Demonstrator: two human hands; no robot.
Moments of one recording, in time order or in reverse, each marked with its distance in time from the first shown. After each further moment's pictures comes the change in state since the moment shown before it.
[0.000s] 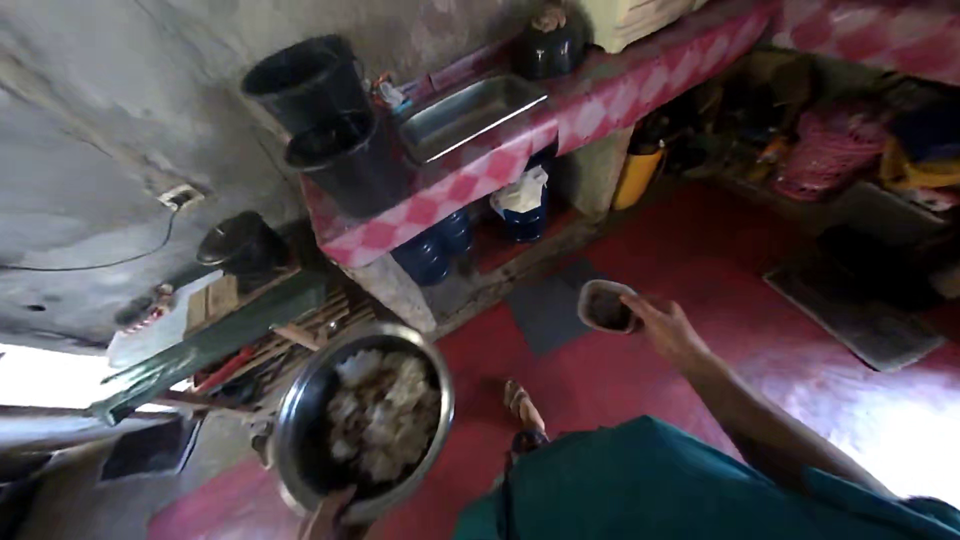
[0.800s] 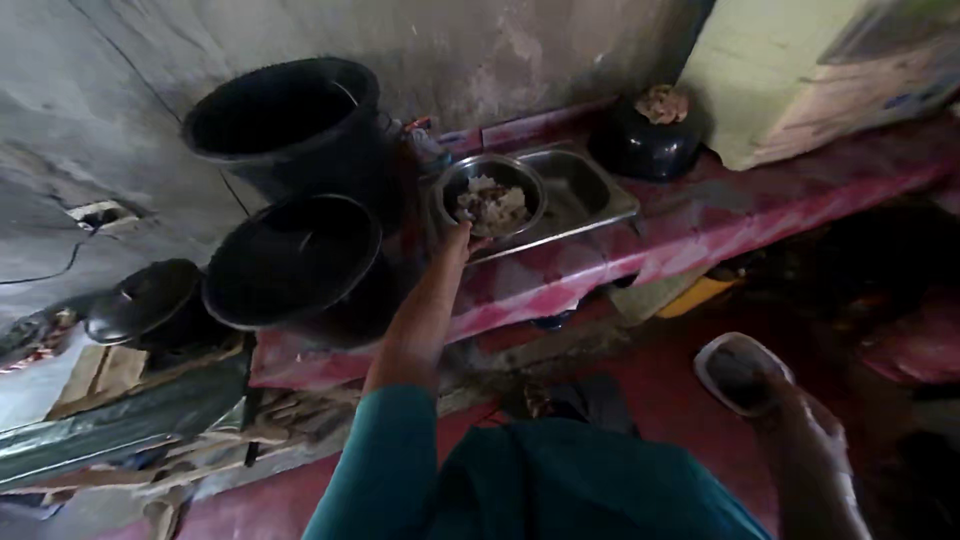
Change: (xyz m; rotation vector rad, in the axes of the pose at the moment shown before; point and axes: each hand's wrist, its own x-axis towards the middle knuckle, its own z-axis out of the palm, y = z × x) left_hand 0.553 0.296 0.692 -0.016 -0.328 -0.016; right_hand 0.411 -0.140 0.034 0.047 0.357 -0.154
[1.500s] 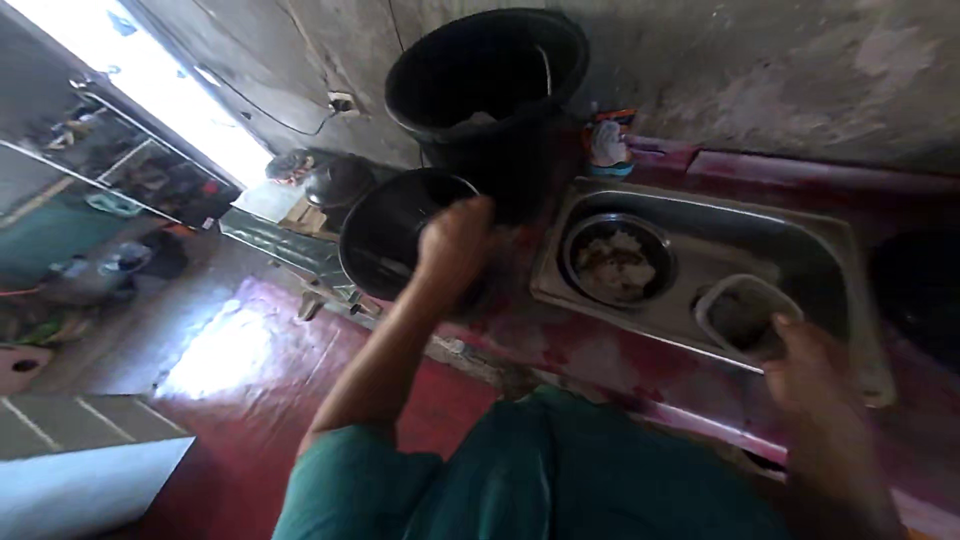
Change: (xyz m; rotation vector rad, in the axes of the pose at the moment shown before) left_hand -0.131 0.137 -0.092 1.387 0.572 0.325; right_hand 0.235 -0.073 0.334 0.024 -0.791 -0.009
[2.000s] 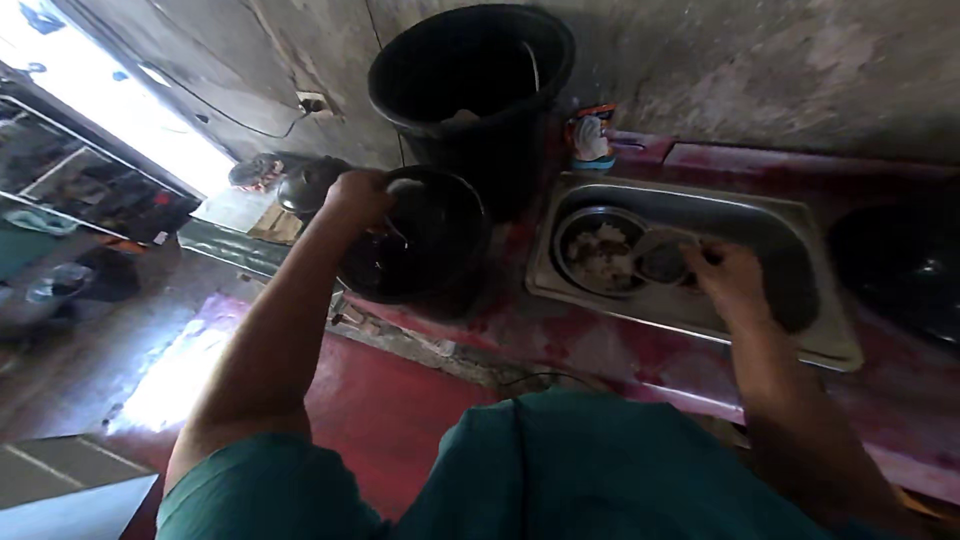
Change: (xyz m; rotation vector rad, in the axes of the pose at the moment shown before) left_hand 0.070 -0.149 -0.033 -0.074 -0.158 -0.199; right_hand 0.062 -0.014 0.070 -0.717 -0.117 -0.088
